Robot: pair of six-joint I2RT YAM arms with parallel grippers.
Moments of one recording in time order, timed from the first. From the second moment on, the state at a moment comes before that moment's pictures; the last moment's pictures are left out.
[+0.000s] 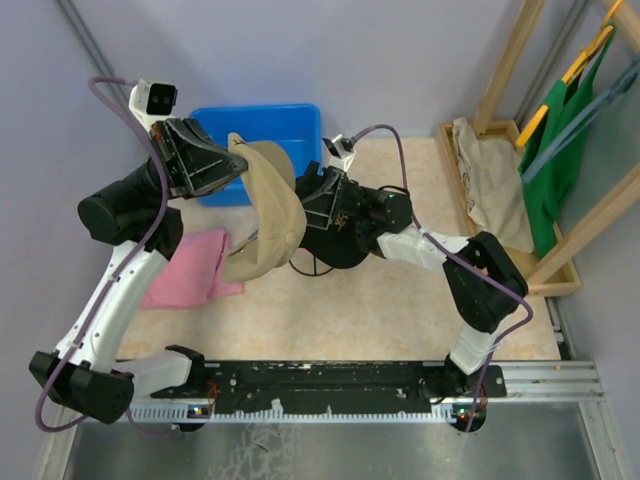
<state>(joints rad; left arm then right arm) -0.35 1.16 1.27 1.05 0.85 -1.92 0.69 1.73 1.11 1.56 -0.86 1.42</state>
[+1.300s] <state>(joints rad) -0.10 1.19 0.96 1.33 0.81 -1.97 0.59 1.40 0.85 1.56 -0.76 1.46</state>
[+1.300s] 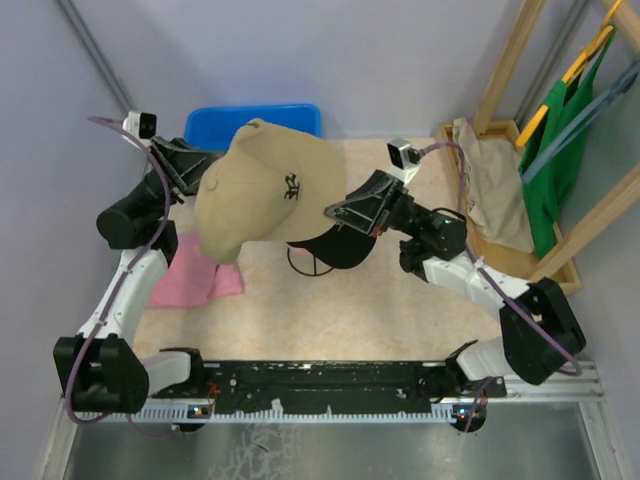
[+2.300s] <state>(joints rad) 0.04 1.47 0.62 0.61 0.67 -0.90 0.41 1.16 0.90 0.41 -0.46 1.19</state>
